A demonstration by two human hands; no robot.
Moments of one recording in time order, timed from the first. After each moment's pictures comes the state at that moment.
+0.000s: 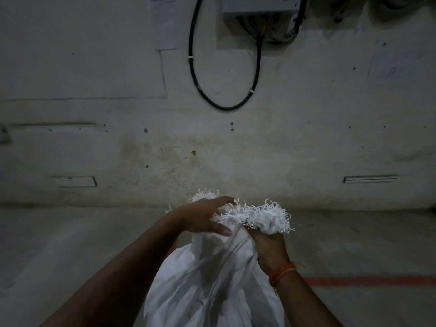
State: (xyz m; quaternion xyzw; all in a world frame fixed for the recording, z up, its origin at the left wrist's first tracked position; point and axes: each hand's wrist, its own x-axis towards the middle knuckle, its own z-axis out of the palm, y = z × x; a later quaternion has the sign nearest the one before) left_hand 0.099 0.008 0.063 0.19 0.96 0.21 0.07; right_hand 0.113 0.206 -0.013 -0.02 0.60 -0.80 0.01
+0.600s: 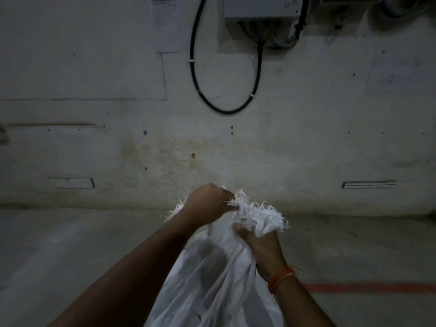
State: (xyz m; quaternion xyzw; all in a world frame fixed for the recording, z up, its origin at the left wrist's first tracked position) left_hand 0.080 0.028 0.078 0.19 0.96 0.04 -0.20; right_hand 0.115 0.201 -0.003 -0.12 0.59 -0.80 0.00
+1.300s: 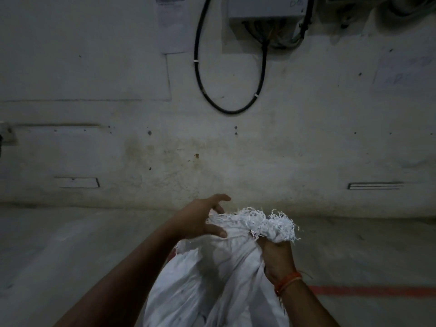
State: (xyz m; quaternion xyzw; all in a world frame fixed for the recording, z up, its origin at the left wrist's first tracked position) left_hand 0.107 -0.012 0.055 0.15 0.96 0.24 -0.04; right_hand 0.102 0.205 -0.024 0.03 0.58 -0.81 -0.05
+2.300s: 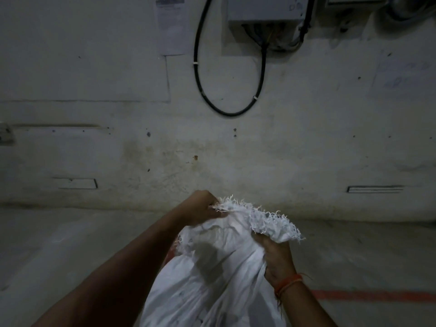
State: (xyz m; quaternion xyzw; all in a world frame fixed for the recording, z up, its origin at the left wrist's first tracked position) left_hand 0.058 -0.009 0.061 0.10 0.98 0.18 -0.06; right_hand 0.084 0.212 -0.031 -0.01 0.49 -0.87 0.02
